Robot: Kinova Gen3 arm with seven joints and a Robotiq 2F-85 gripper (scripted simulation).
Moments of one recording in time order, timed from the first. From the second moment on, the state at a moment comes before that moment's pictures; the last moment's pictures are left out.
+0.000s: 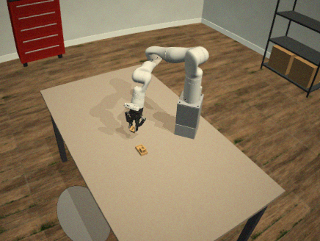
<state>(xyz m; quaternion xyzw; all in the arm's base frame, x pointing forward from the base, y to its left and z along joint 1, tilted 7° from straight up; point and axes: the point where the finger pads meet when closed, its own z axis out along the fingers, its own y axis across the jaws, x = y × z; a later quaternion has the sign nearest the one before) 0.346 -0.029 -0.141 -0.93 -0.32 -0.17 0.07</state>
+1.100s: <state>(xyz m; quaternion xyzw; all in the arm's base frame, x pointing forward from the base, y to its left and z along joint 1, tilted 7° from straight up) 0.344 -0.031 -0.143 -0.90 -0.31 -0.29 0.12</state>
